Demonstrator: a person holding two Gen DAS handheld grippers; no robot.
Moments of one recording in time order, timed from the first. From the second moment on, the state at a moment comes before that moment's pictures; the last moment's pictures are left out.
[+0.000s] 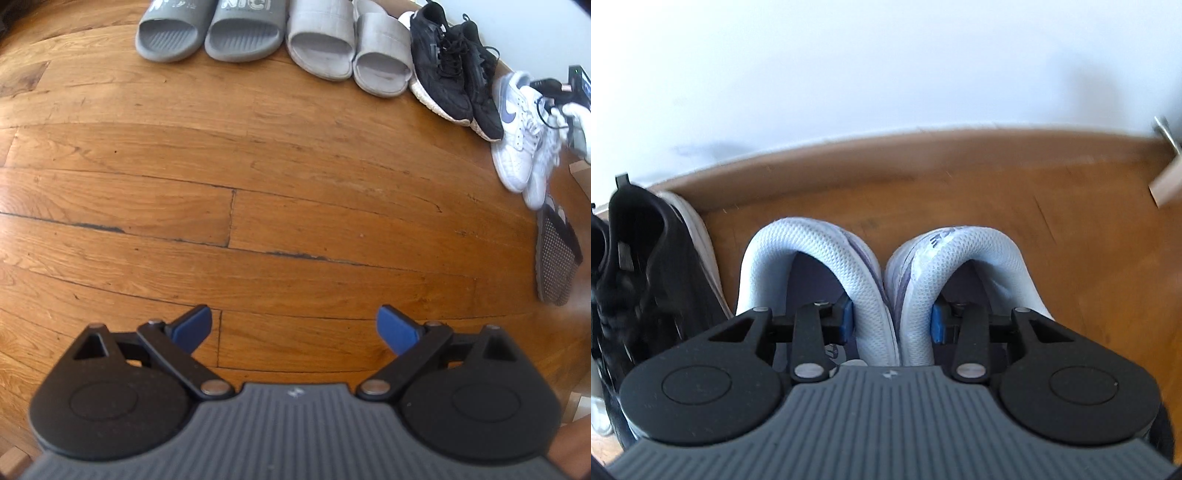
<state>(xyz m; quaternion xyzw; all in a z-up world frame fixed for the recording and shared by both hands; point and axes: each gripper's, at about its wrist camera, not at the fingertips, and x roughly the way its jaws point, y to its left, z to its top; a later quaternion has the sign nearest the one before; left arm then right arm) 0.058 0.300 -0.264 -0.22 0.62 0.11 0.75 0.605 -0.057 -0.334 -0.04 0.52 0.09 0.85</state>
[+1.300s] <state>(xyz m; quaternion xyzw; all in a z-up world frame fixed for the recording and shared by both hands) 0.099 0.229 -0.243 -0.15 0.62 0.01 0.77 0.409 -0.348 -0.429 -0.03 0.67 0.03 0.74</state>
